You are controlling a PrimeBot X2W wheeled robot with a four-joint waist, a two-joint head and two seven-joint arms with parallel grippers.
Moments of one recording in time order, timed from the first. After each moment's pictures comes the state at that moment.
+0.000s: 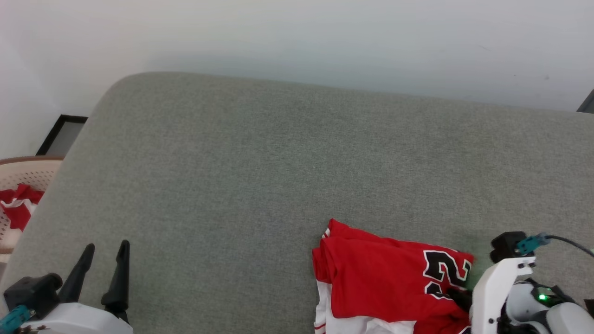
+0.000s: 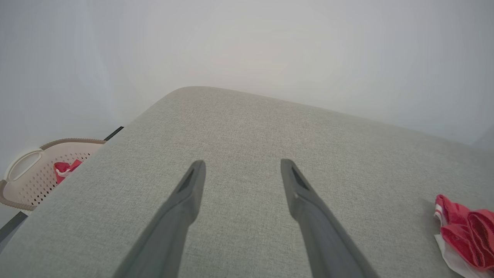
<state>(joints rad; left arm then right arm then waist) -0.01 0.55 -0.18 0.17 -0.74 0.04 -0.24 -0.22 -0.27 0.18 0.35 0.58 0.13 0.69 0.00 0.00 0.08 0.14</state>
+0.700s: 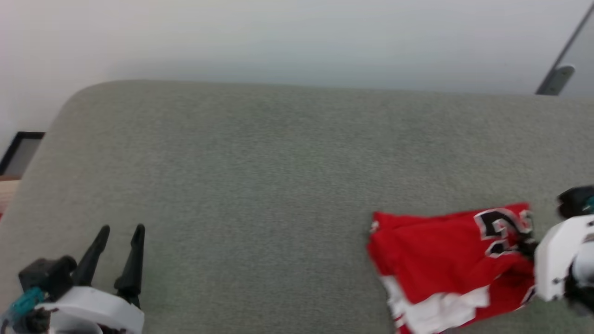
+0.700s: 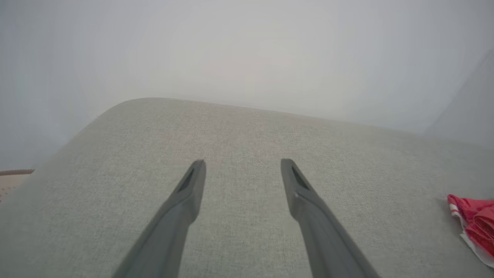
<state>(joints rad) -0.08 0.54 -0.23 0.18 -0.72 0.01 -0.24 -0.28 -0.43 0.12 0.26 0.52 0.13 0.70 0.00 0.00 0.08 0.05</state>
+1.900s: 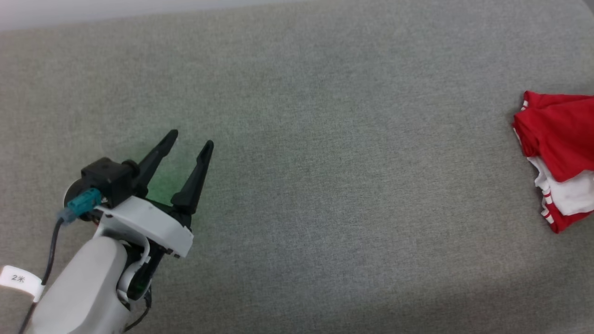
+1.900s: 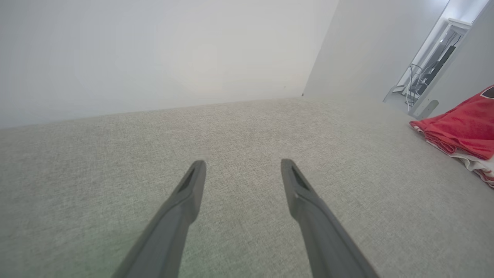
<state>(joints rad) -0.49 0.50 -0.43 0.27 -0.63 -0.12 -0.20 -0.70 -0.71 0.09 0.65 0.25 0.13 0.32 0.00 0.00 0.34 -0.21</state>
